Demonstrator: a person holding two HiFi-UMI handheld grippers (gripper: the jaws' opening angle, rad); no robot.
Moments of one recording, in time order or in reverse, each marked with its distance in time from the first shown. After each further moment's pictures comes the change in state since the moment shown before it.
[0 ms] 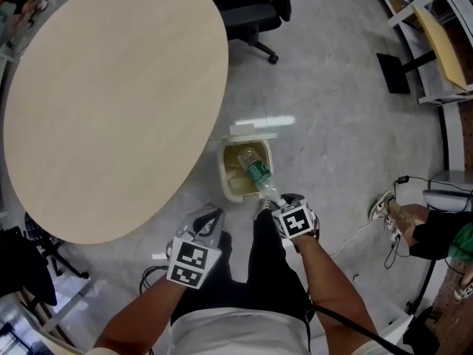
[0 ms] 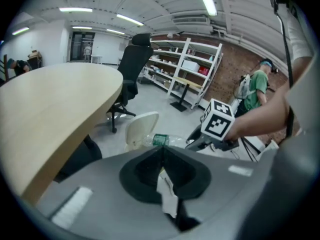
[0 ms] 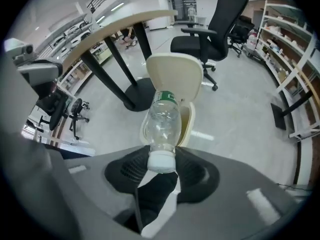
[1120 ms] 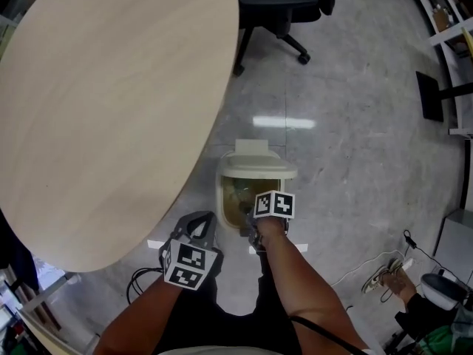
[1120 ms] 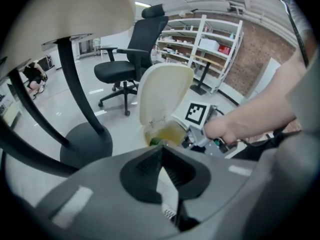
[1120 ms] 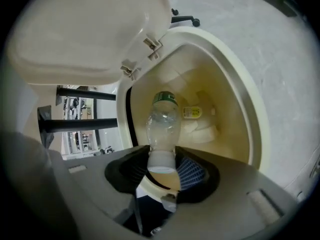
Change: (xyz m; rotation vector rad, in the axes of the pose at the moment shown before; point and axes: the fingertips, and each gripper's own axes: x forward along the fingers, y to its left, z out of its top) left arm 0.131 0.074 -0.075 -0.083 0.167 0.172; right arm 0.207 0.016 0.034 0.688 0.150 0.409
